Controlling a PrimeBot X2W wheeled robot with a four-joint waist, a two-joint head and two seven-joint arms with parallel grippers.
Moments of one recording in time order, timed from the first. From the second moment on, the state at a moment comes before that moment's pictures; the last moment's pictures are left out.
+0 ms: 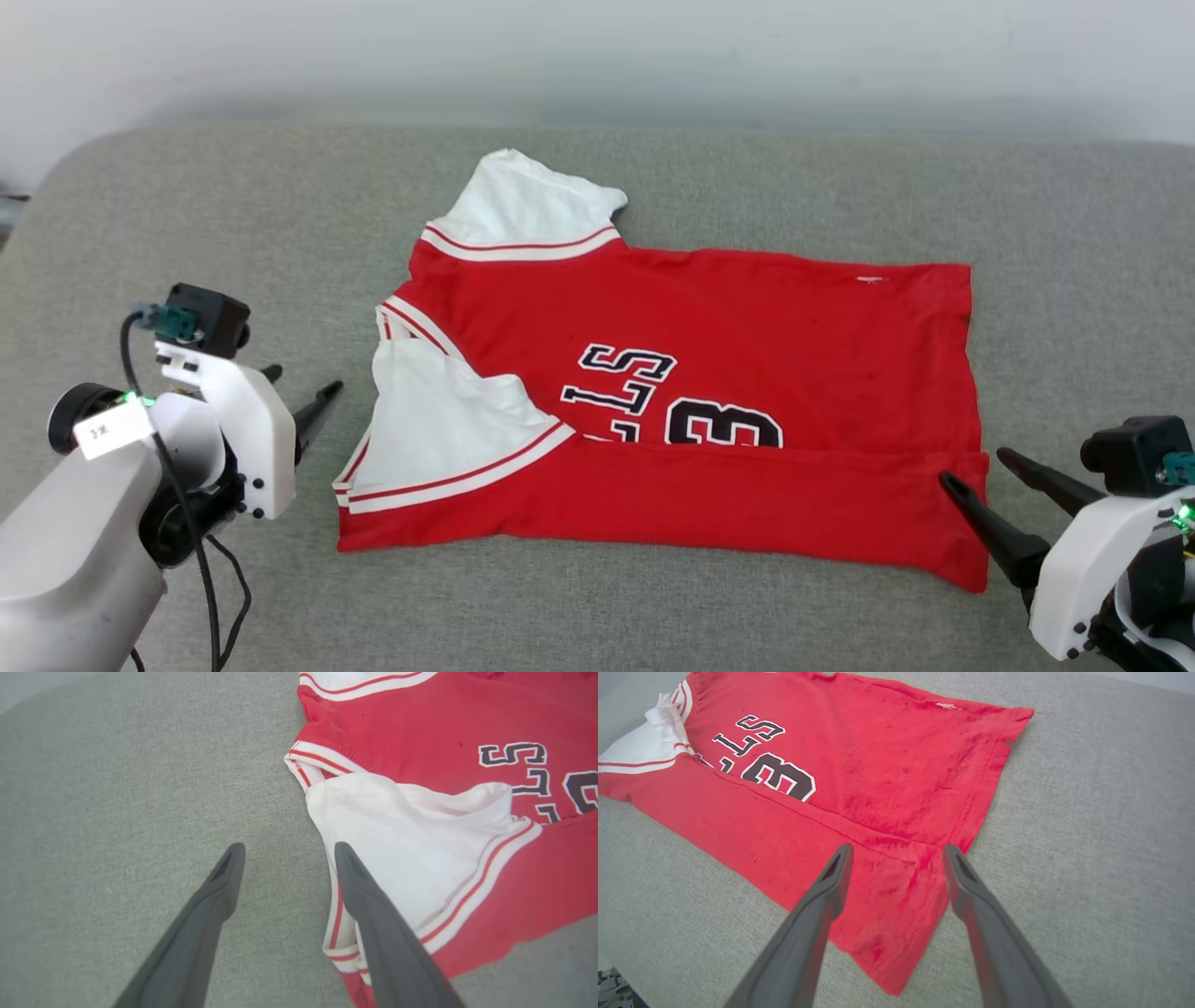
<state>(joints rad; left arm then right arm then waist) -0.62 0.65 -0.66 0.51 -0.82 -0.13 0.24 -0.14 -0.59 0.31 0.07 0.66 0.13 0.26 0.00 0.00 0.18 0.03</state>
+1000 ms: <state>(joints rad) -0.61 0.68 -0.85 0.47 -0.93 -0.13 0.67 -0.19 -0.55 0.33 0.06 0.63 0.13 0.28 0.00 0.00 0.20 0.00</state>
